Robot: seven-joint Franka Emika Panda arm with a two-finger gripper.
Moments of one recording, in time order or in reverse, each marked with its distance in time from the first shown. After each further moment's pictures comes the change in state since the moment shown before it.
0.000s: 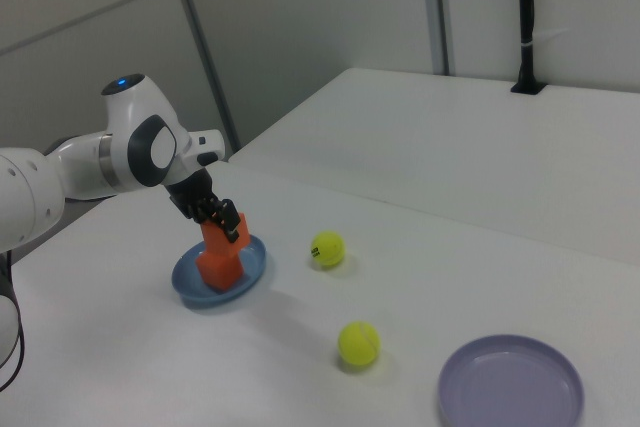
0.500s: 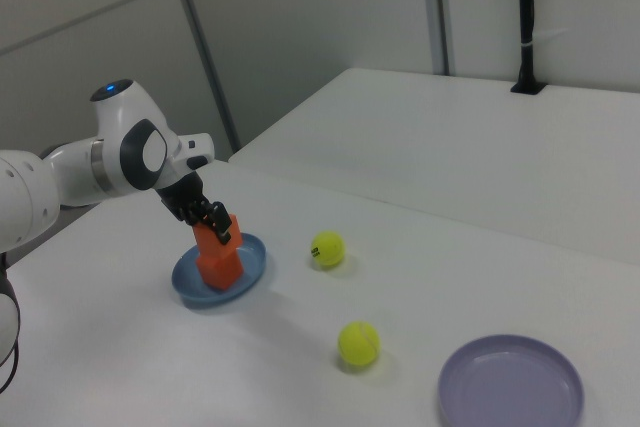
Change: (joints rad) arm 0.000 0.003 0.034 -0.020 -0.050 0.035 0.062
